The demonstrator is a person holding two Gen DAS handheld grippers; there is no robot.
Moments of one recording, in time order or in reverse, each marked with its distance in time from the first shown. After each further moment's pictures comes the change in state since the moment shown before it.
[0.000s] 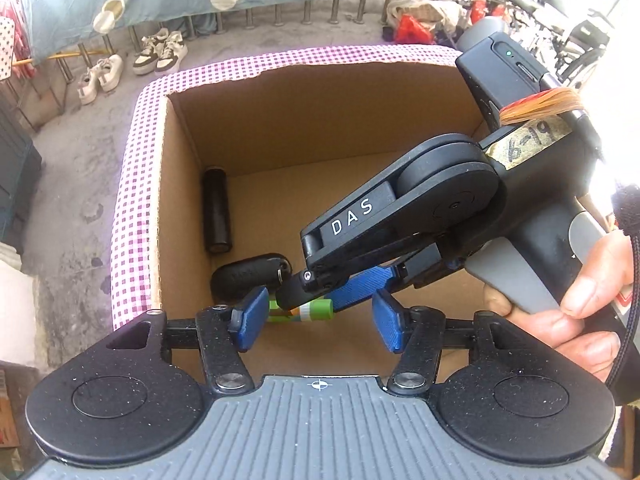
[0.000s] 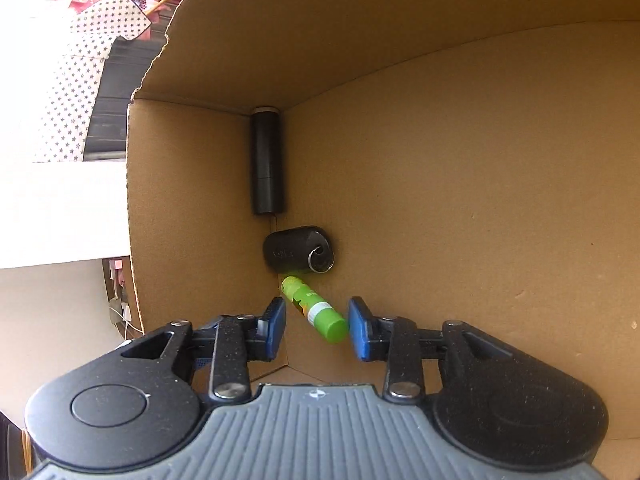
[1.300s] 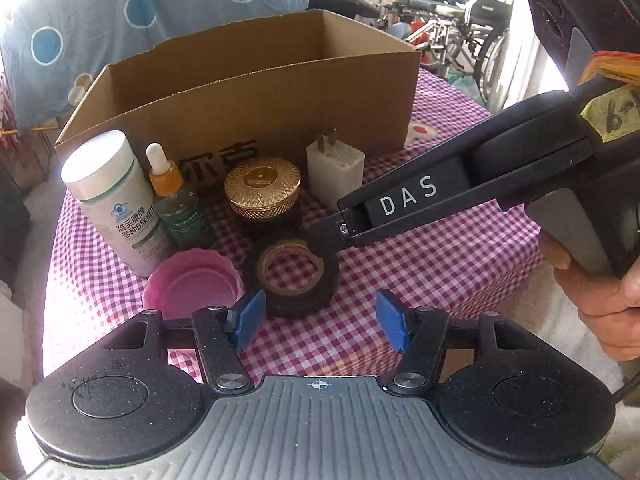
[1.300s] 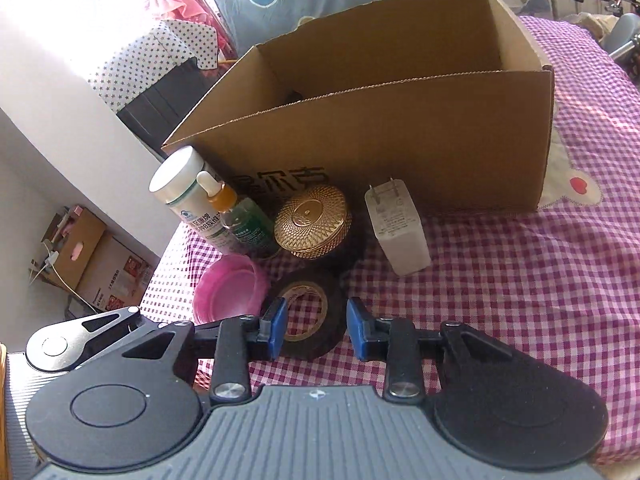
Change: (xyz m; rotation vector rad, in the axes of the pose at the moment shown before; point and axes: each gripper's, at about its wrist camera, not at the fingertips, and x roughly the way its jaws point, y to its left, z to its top) left arm -0.018 -0.114 -0.183 0.197 -0.215 -0.010; right arm -0.059 -0.038 -0.262 -0.451 -0.479 -0.211
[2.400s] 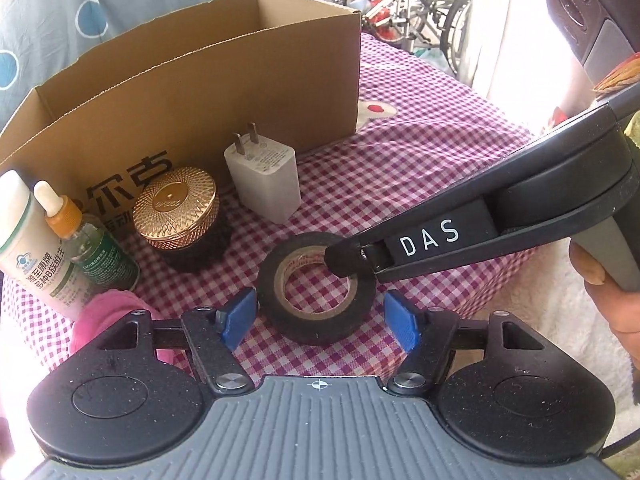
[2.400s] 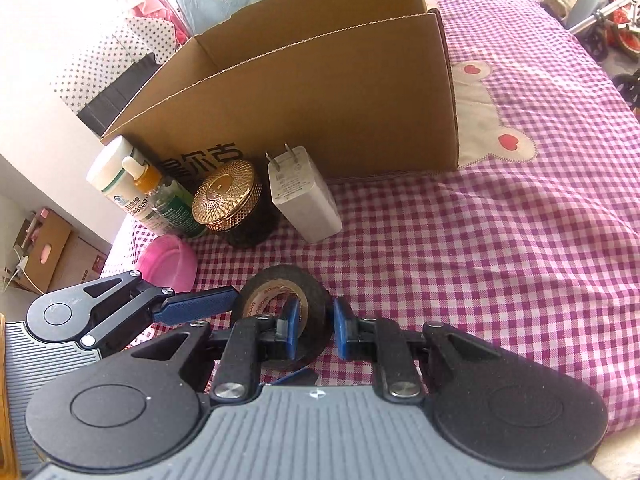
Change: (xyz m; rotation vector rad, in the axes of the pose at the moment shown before) left arm 0.040 -0.031 0.011 0.102 0.042 -0.053; right arm -0.014 -0.058 -0.019 0.066 0.024 -0.080
